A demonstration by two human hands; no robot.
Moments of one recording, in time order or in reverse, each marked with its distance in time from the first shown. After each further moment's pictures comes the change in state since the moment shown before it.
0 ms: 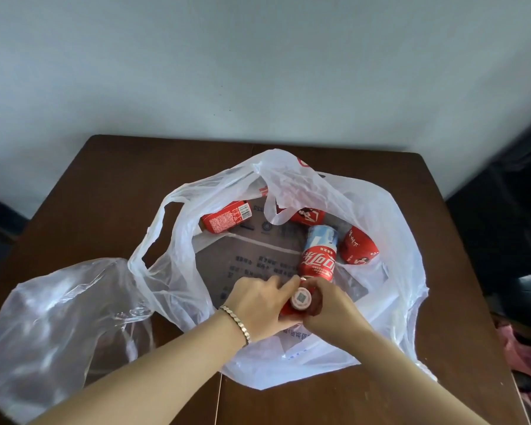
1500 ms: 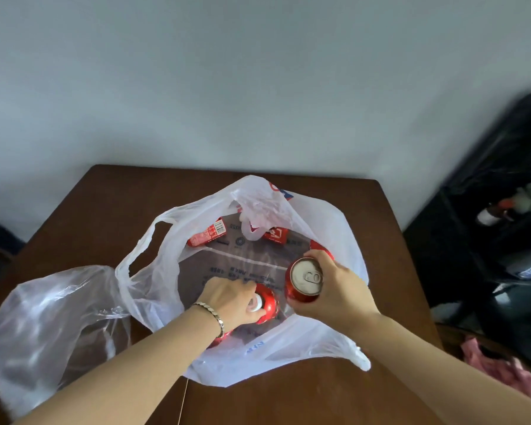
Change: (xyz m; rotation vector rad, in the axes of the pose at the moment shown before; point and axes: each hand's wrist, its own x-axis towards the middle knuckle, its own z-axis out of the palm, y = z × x) left_hand 0.003 0.028 -0.037 0.168 -0.322 -0.237; right_hand -0.041 0.022 -0.070 -0.217 0.273 -0.308
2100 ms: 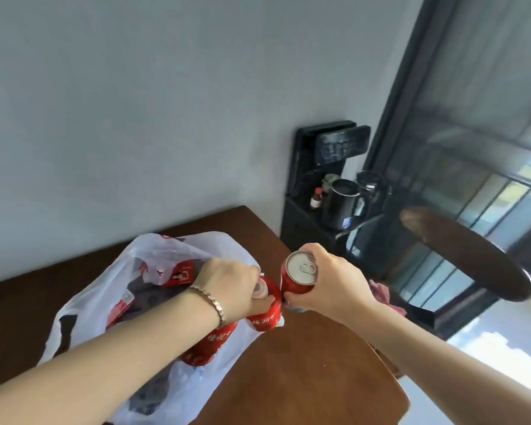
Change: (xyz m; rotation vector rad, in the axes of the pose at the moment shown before) left_hand -0.078 0.053 -0.145 0.000 0.372 0.440; right_hand -0.132 -0.057 -0.090 -0.106 0.365 0.367
